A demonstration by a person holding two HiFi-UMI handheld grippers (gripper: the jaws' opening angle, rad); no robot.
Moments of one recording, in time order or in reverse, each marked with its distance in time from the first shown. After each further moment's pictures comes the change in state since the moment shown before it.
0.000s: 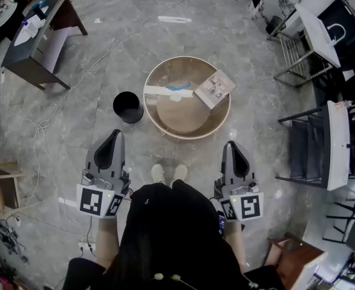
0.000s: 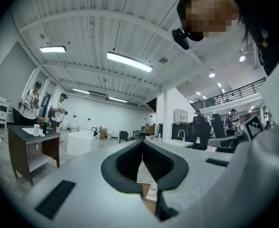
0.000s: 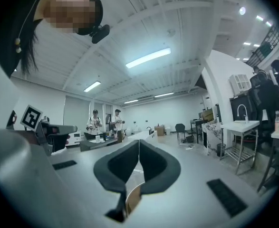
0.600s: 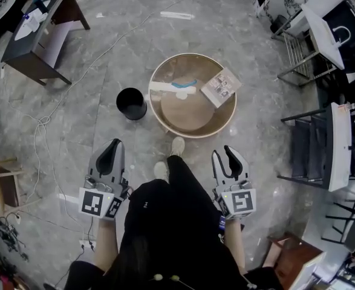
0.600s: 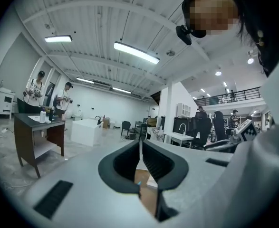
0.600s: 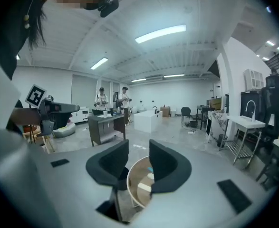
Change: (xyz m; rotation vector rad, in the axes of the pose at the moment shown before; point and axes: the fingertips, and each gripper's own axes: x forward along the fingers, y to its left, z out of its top) left arm -0.035 0.042 -0.054 -0.078 0.105 0.020; right arm 0.012 0.033 -0.086 -0.111 0.304 0.061
